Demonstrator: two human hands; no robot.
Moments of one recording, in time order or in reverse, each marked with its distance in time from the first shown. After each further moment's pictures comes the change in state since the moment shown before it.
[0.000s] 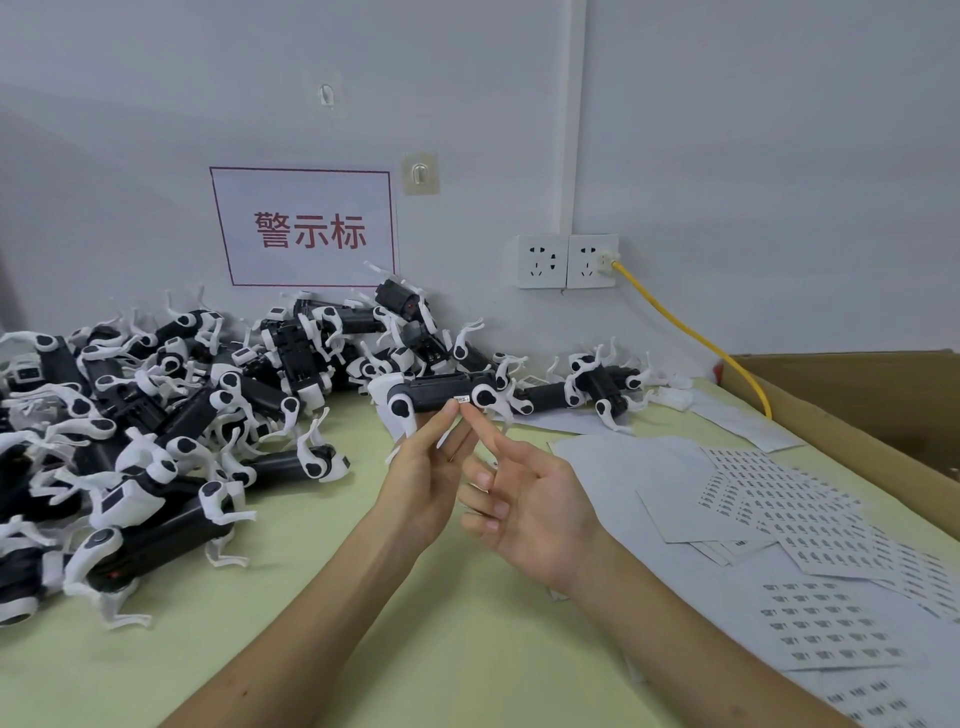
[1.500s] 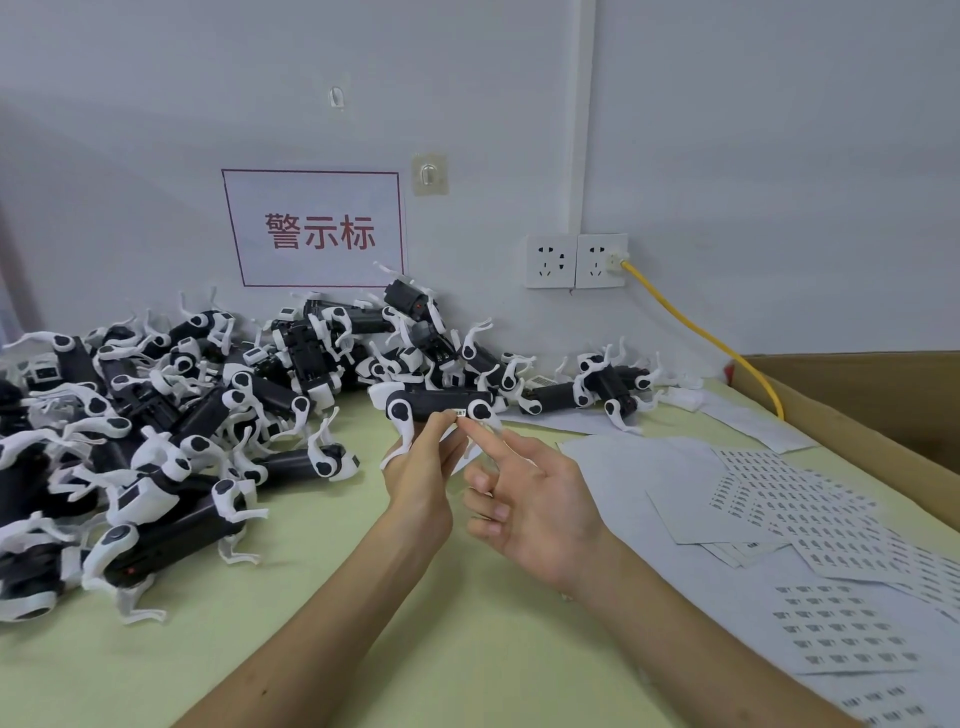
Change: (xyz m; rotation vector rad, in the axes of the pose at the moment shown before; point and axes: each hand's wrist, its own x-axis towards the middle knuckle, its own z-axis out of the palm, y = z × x) left_hand 0.011 -0.011 -0.004 0.004 0.428 0.173; right_hand 0.001 0.002 0.002 -0.056 0.018 0.038
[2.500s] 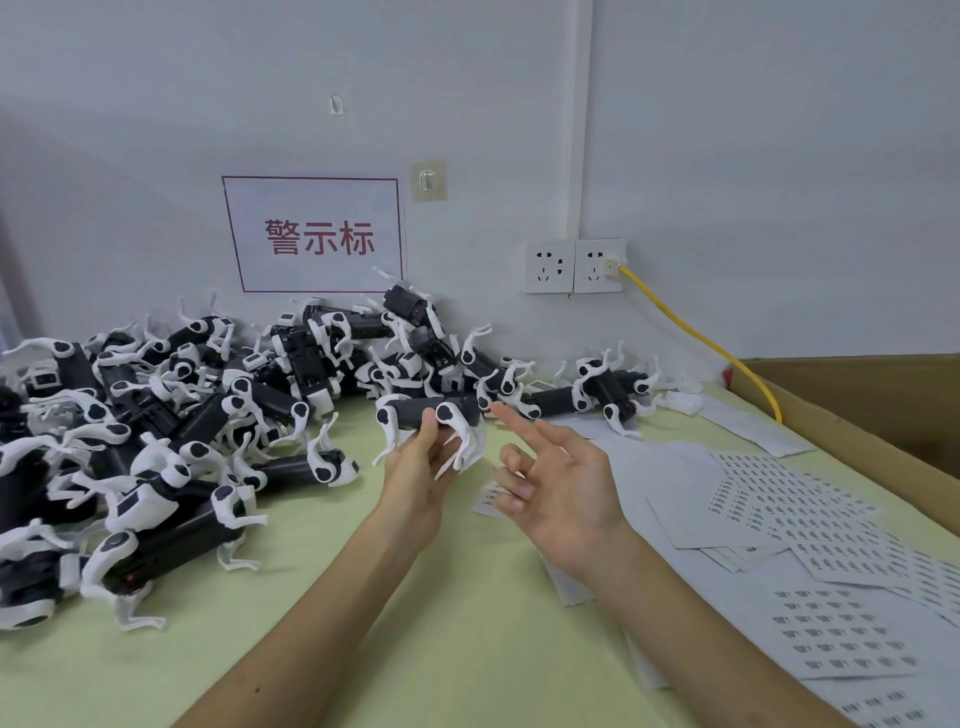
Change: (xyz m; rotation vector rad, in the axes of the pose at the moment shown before) left_hand 0.014 0.003 -0.008 0.096 -0.188 0.004; right_hand -0.002 -0.018 -0.007 0.010 0.229 -0.157
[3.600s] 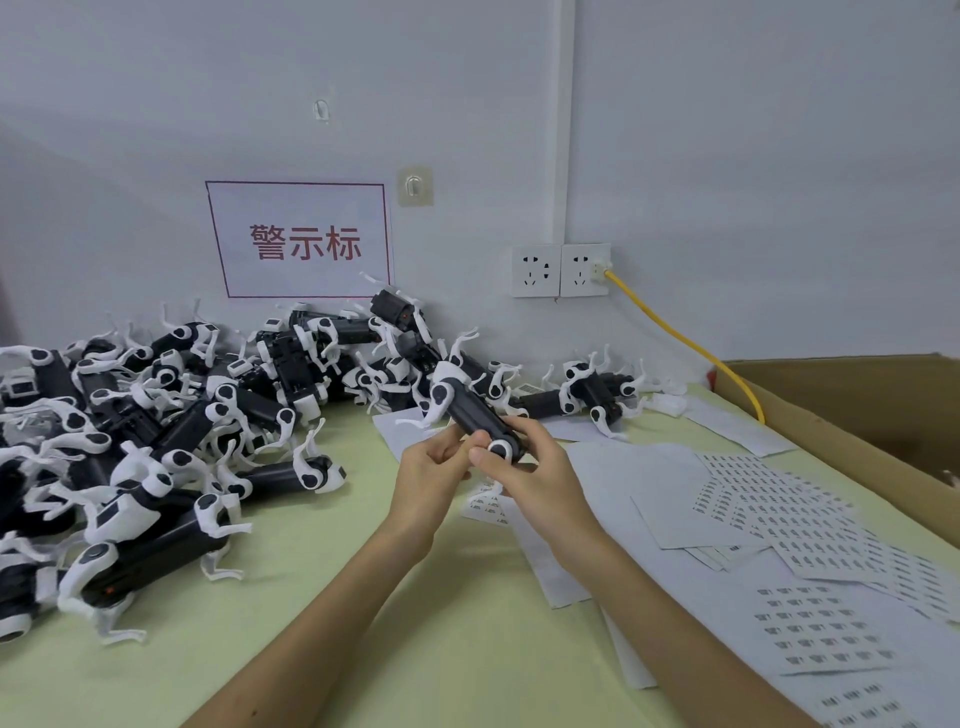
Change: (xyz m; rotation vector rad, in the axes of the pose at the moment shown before) left_hand -0.004 -0.013 0.003 0.407 -0.239 0.237; right_hand 0.004 0.005 0.001 -0.846 0.327 -0.348
